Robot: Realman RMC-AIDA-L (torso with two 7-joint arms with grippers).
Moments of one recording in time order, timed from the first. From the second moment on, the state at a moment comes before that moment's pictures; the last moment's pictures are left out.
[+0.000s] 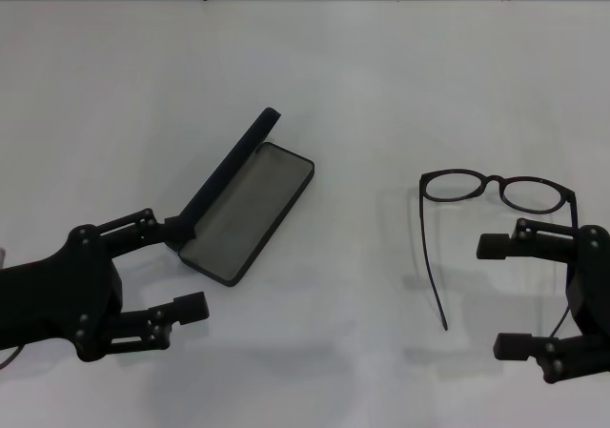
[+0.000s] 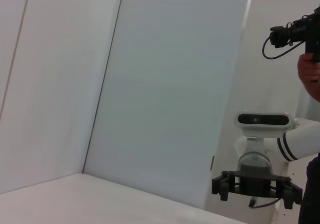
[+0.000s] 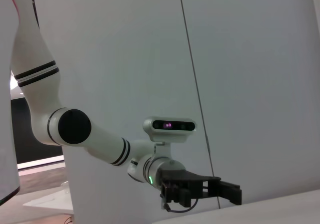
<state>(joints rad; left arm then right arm) -0.21 -2.03 0.69 0.65 1.78 2.02 -1.14 0.45 2.01 -0.90 -0.57 -1.75 -1.98 1.11</state>
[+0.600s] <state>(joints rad) -0.21 -2.03 0.69 0.65 1.78 2.02 -1.15 0.45 2.01 -0.89 -0.58 -1.70 -1.96 1.10</state>
